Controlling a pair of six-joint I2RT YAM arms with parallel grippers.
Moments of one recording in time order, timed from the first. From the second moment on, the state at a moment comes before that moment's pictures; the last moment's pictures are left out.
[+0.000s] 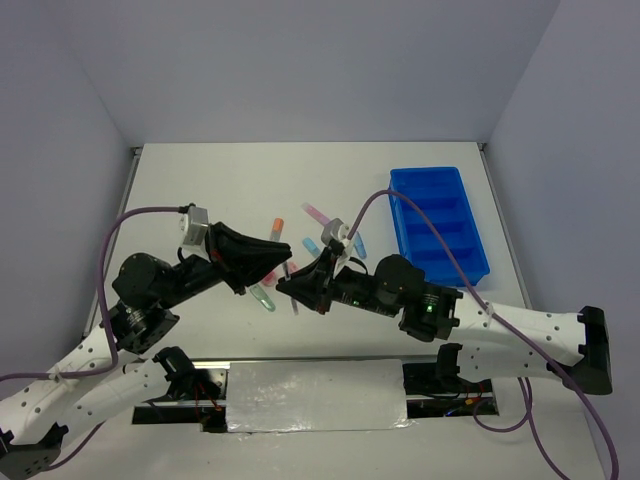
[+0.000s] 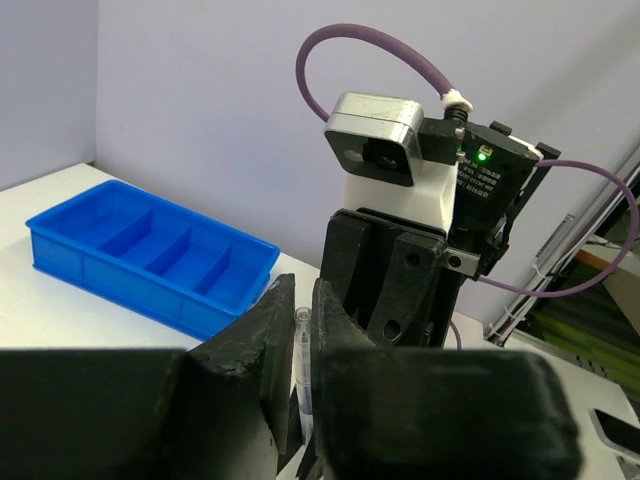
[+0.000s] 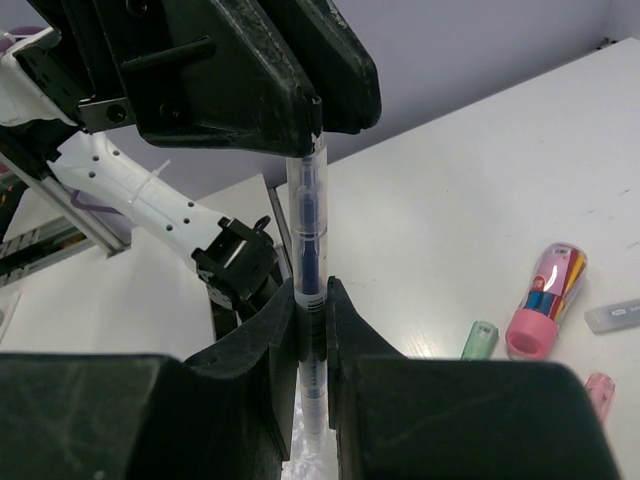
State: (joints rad) left arm -0.79 0.65 0.77 0.22 0.35 -0.45; right arm 1.24 0.99 0.83 0.22 -0.01 0.28
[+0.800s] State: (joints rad) left arm -0.77 0.68 0.61 0.54 0.21 -0.56; right arm 1.11 1.09 1.09 -0.12 -0.10 0.17
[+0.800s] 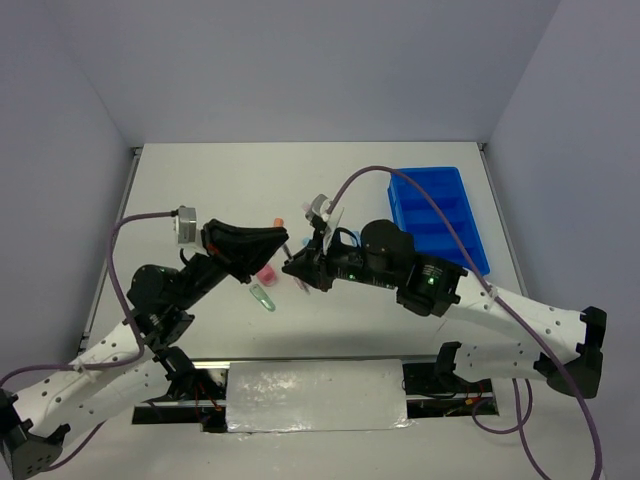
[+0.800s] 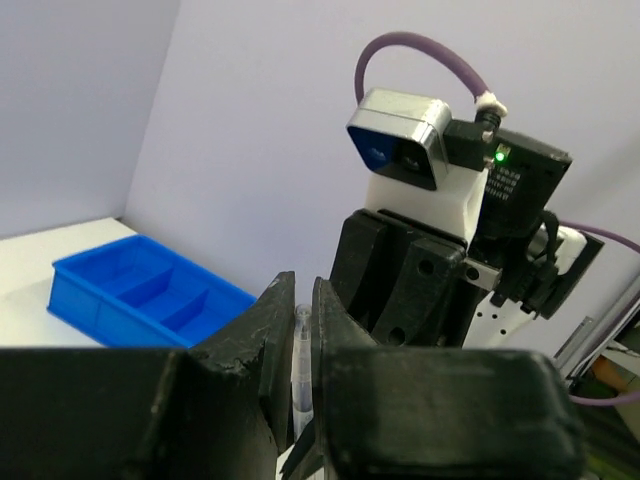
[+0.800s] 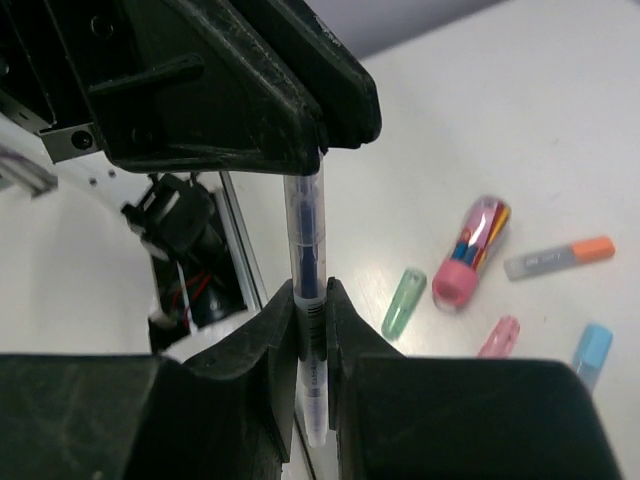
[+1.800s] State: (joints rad) left arm -0.83 0.44 1.19 -0.85 -0.55 -0.70; right arm 0.23 0.89 0.76 -0.35 0.57 0.92
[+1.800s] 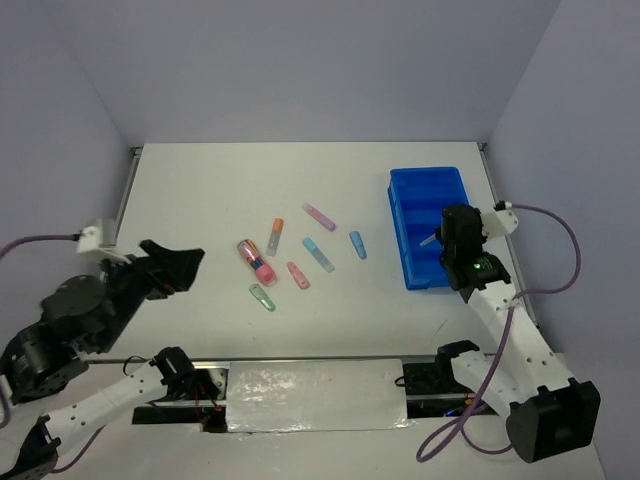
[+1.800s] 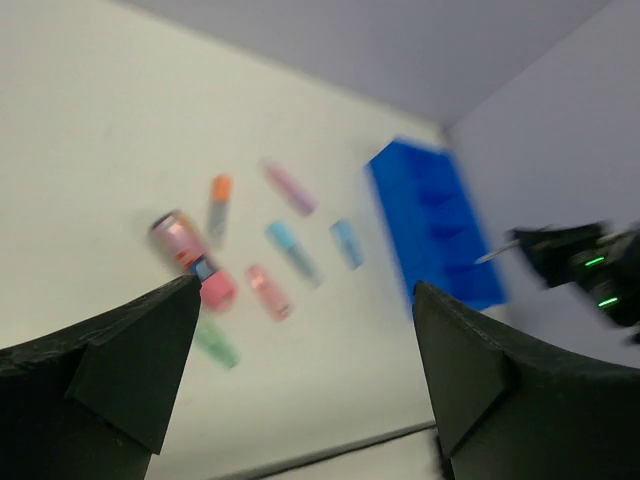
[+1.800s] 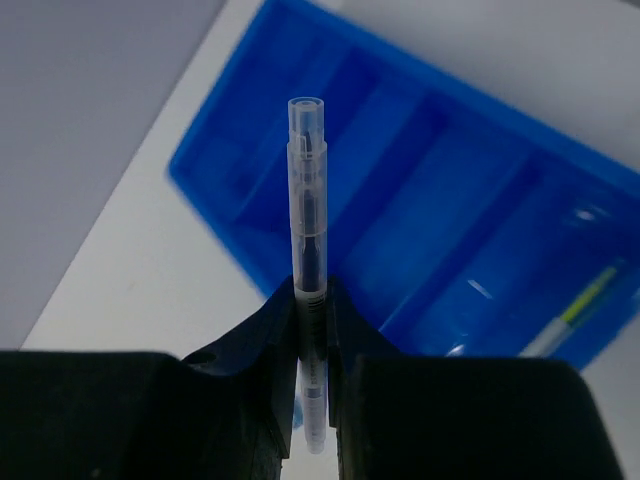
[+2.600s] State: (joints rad) left arm -0.83 0.21 0.96 -1.01 -0.55 -0.63; right arm 0.11 1.03 0.56 -0.28 0.71 1.15
